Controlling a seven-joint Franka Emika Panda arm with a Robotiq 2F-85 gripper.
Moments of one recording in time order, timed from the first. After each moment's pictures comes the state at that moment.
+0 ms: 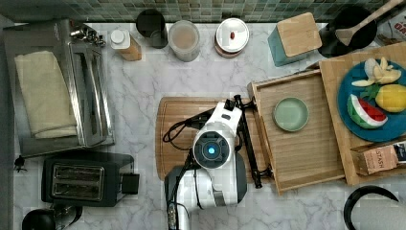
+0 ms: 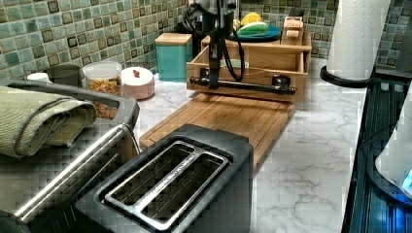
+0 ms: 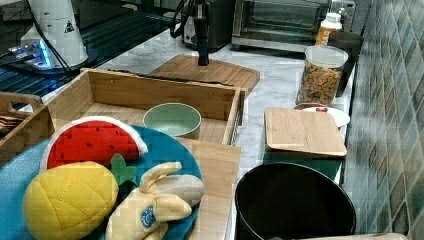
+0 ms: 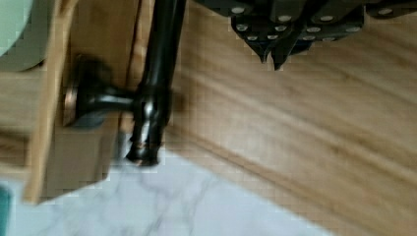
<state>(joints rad) 0.01 -0.02 -0.01 -2.50 -0.22 1.00 -1.00</state>
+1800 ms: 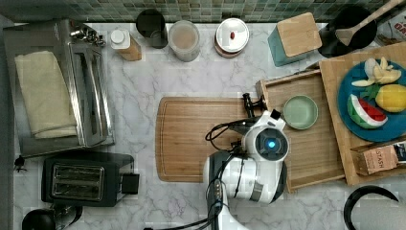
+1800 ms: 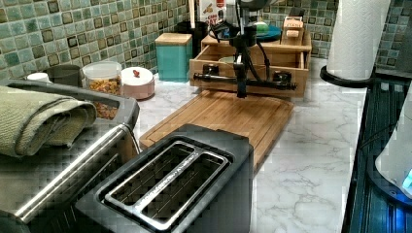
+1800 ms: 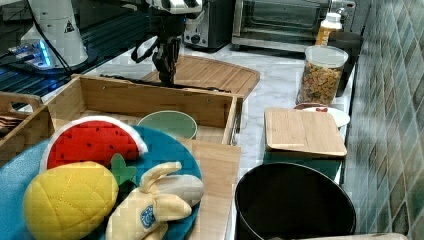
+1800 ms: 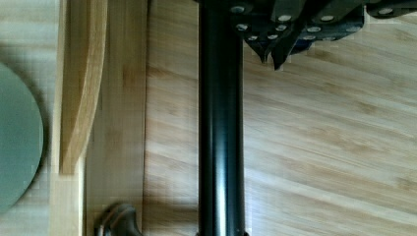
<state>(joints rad) -0.09 0.09 -0.14 -2.47 -0.02 0.93 -1.21</state>
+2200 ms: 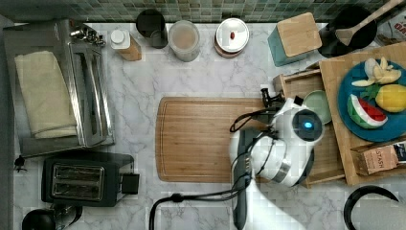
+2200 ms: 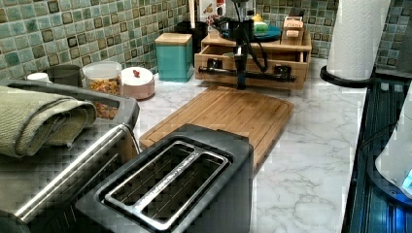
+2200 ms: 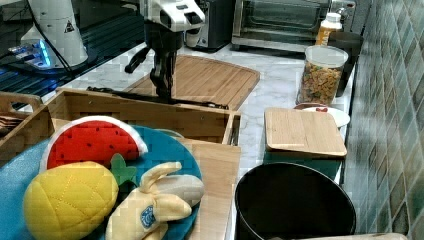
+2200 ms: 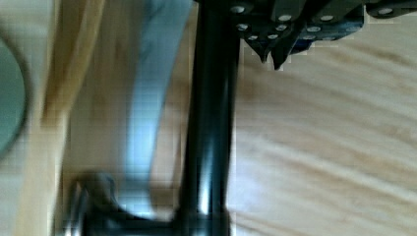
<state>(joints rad) -0.14 0.22 -0.21 -2.28 0.12 0.84 -1.55</state>
